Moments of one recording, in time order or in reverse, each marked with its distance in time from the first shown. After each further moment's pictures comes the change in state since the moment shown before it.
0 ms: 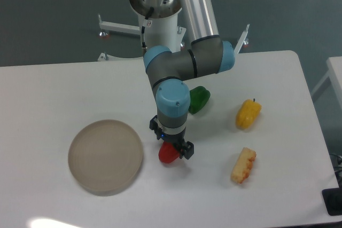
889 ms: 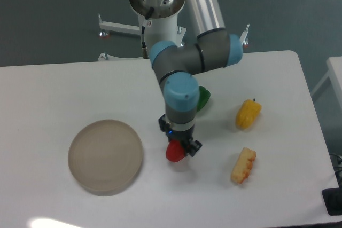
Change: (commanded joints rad) arm 0.109 0.075 0.057 -0.095 0.005 0.225
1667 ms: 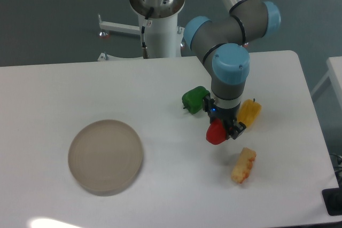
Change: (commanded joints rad) arm 0.075 0.023 0.005 -0.003 0.048 0.131
